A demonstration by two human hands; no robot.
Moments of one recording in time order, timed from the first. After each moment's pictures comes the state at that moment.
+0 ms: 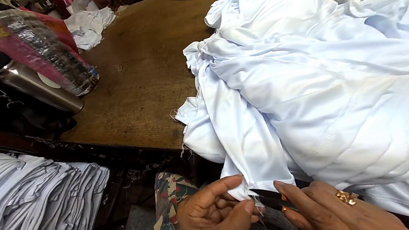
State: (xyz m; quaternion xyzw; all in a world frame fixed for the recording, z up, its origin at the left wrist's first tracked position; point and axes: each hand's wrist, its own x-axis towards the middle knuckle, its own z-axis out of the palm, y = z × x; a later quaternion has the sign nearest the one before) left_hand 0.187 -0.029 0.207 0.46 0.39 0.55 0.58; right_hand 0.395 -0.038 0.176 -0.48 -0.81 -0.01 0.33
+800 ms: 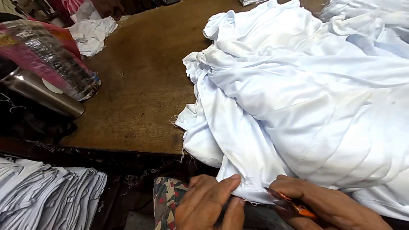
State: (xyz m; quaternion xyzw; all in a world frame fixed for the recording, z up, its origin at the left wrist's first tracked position) left_hand 0.176 -0.009 0.199 0.71 0.41 0.53 0.24; right_hand 0.395 -0.017 0.176 -0.35 -0.72 0.35 0.49
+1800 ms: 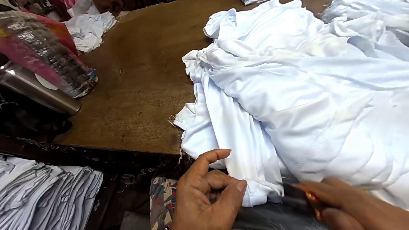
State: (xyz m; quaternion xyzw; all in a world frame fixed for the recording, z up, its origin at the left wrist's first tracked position) left_hand 0.178 0.011 0.228 0.56 0.41 0.47 0.55; right_hand 0.413 -0.035 0.213 -0.51 -0.77 0.17 0.34
